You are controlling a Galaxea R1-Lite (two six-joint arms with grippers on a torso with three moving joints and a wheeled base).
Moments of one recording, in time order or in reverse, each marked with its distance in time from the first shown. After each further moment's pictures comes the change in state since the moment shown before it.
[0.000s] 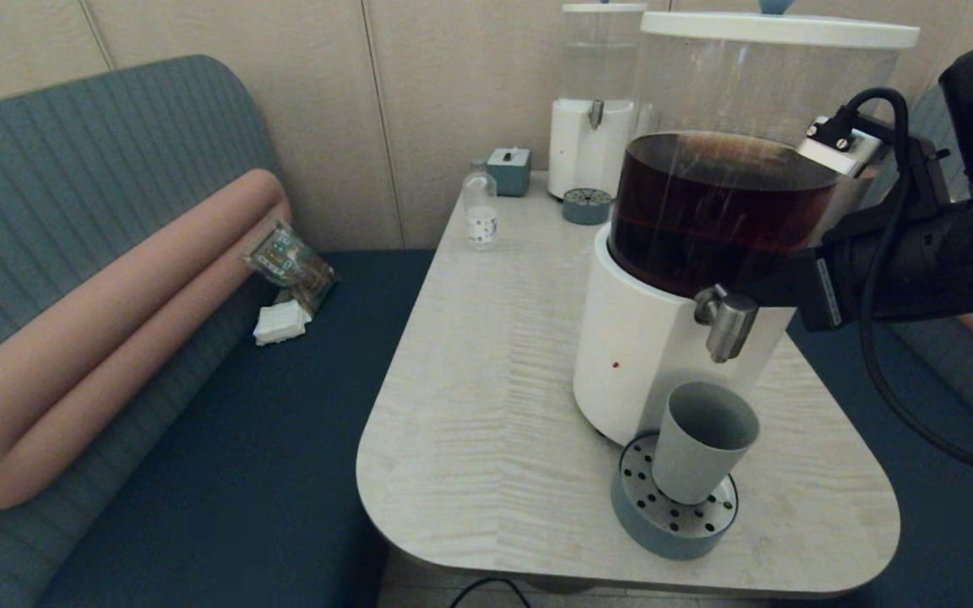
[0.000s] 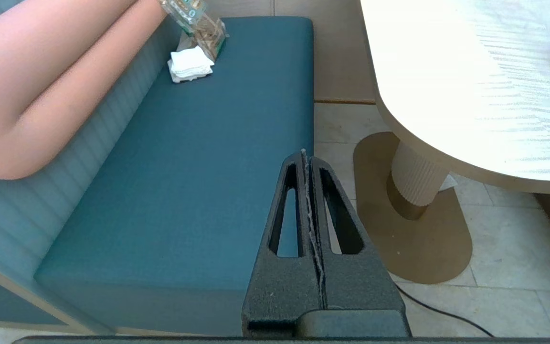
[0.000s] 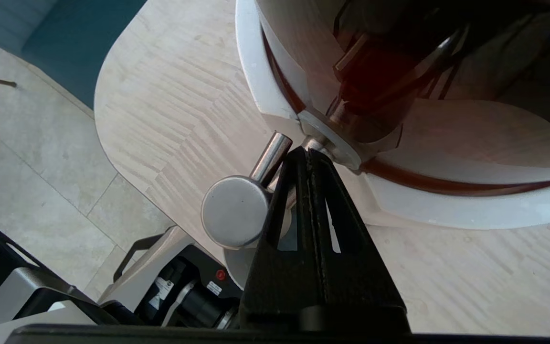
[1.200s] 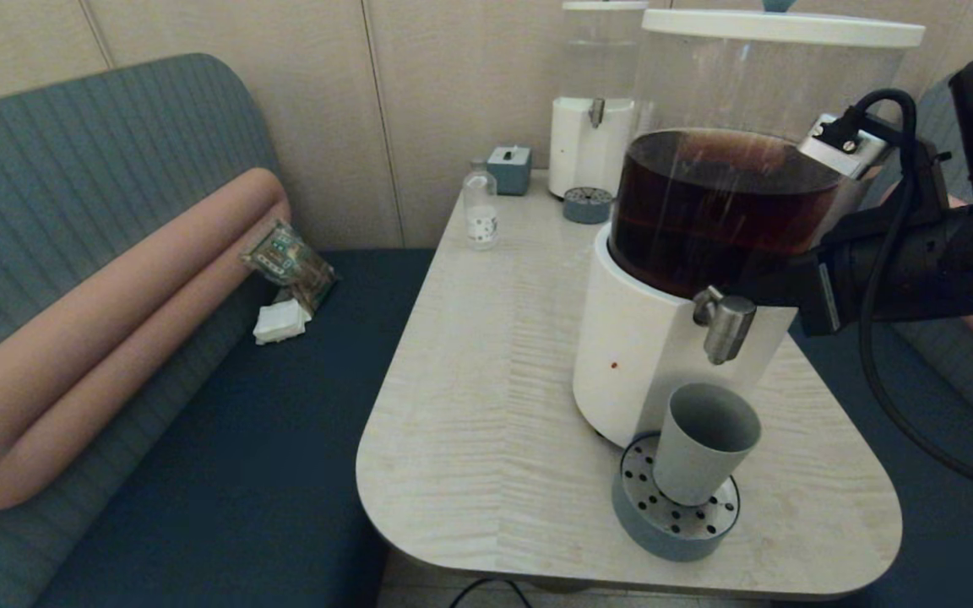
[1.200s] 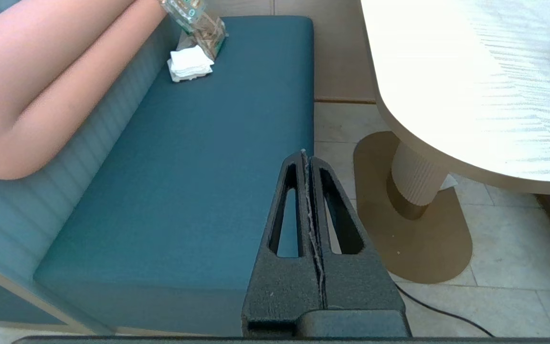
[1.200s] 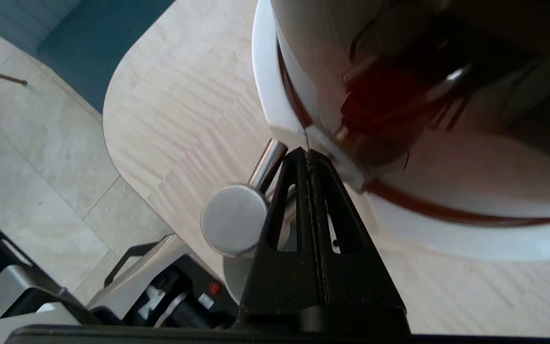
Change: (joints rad) left arm 0.000 0.000 0.000 0.000 0.000 -0.001; right arm -0.004 -0.023 0.064 -0.097 0.049 -0.045
